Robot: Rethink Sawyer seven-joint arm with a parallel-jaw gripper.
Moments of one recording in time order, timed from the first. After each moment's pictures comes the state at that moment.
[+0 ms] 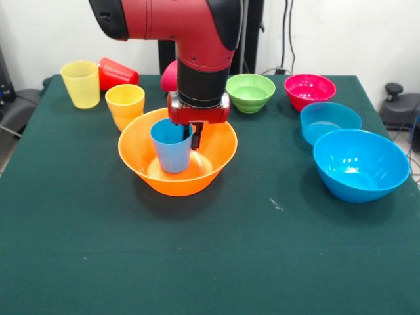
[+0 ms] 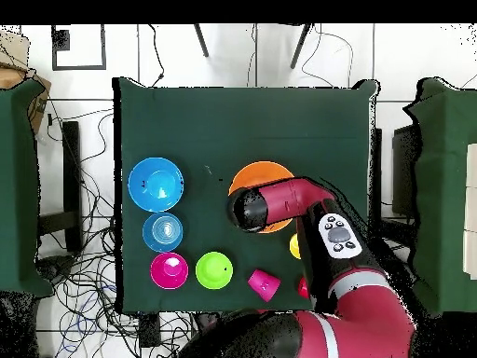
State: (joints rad) arm -0.45 -0.50 0.25 1.61 -0.64 0.57 1.84
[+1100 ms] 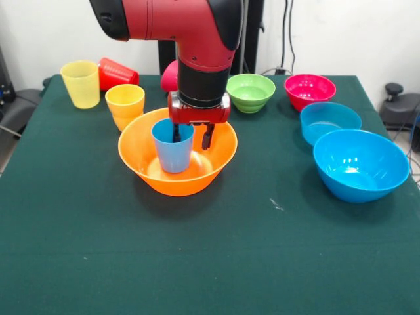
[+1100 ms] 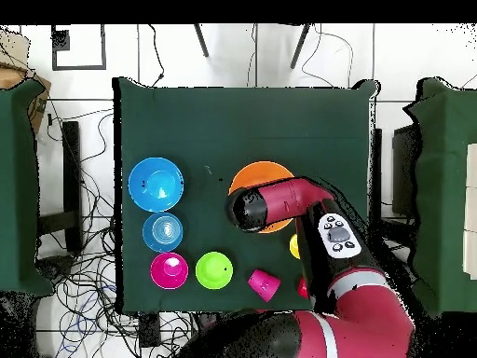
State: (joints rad) arm -0.44 -0.50 0.25 1.61 -0.64 0.57 1.84
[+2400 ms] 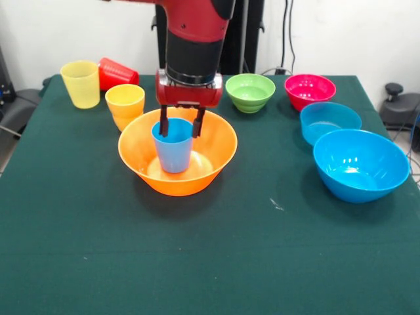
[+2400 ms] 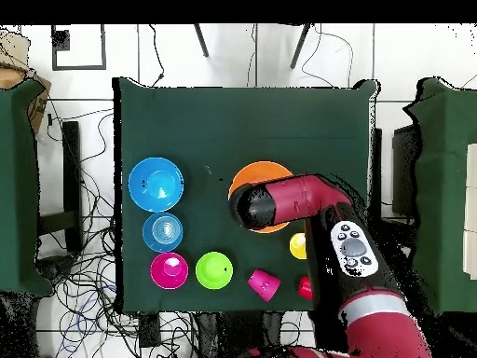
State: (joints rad) arm -0.46 -0.62 0.25 1.65 -0.61 0.57 1.84
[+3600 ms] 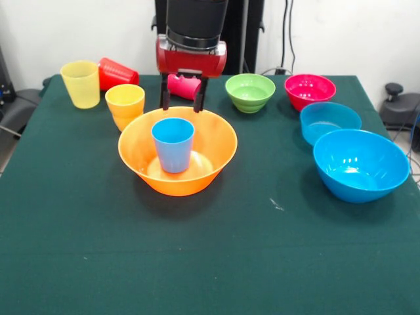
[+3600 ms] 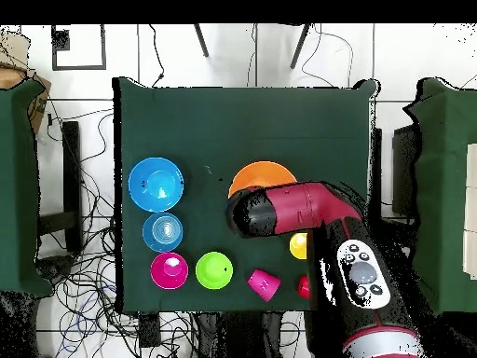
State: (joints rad) arm -0.46 -0.75 0.25 1.73 -0.55 0.57 1.84
